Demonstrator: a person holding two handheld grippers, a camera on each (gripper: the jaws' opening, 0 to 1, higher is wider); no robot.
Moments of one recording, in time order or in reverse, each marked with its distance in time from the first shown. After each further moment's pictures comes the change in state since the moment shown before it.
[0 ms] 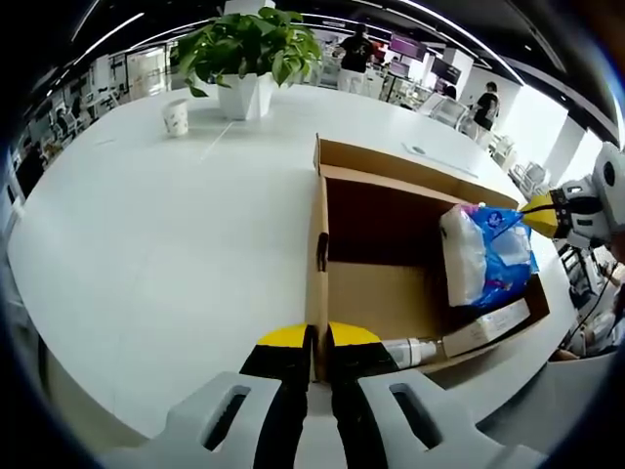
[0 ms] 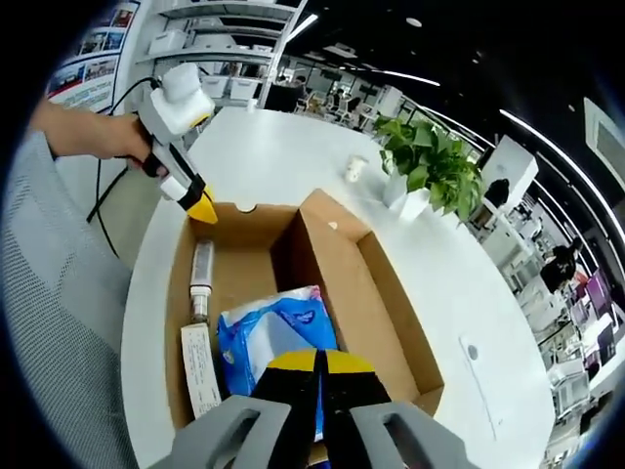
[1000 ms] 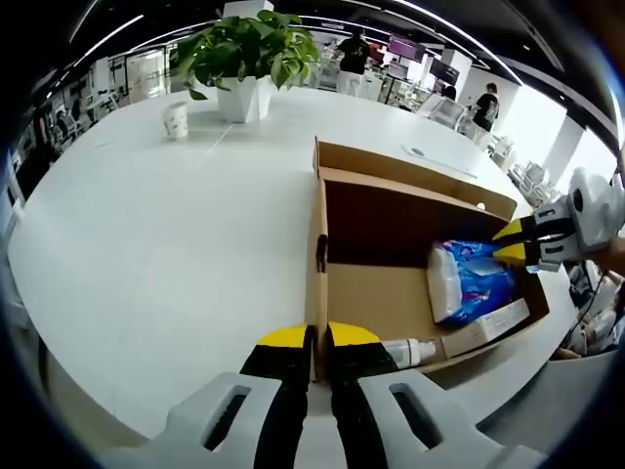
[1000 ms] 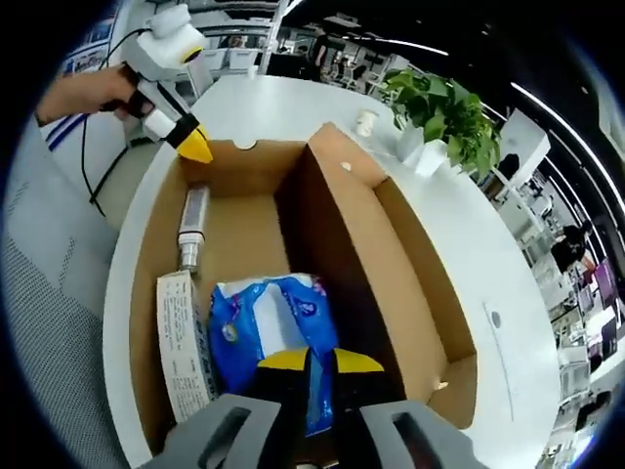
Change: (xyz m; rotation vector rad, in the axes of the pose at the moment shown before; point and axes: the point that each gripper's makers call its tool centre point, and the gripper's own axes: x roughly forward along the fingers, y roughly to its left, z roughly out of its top) left arm -0.005 -0.005 0.001 0.007 -0.010 0.000; right arm 0.045 0.014 -0.064 -0.024 0.183 0.033
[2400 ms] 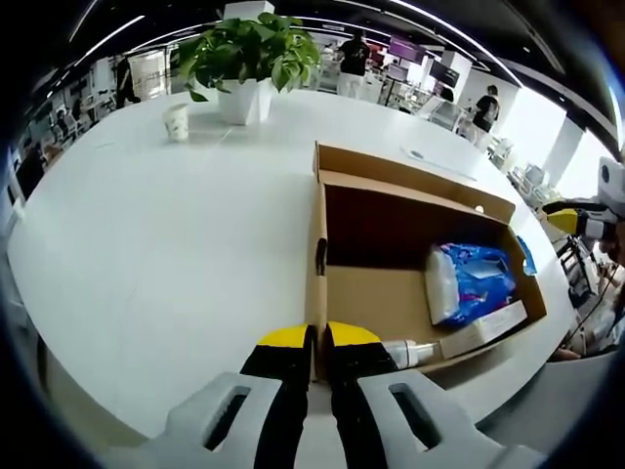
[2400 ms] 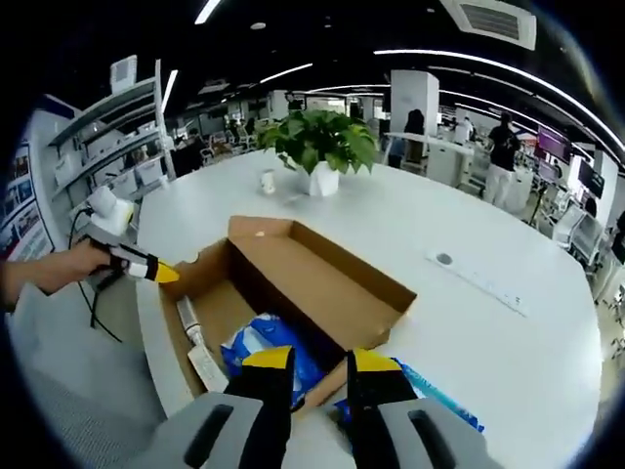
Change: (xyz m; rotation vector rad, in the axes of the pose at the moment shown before) left arm -0.008 -0.007 0.001 -0.006 -0.008 -0.004; right arm -0.099 -0.037 -0.001 0.546 -0.215 -0.057
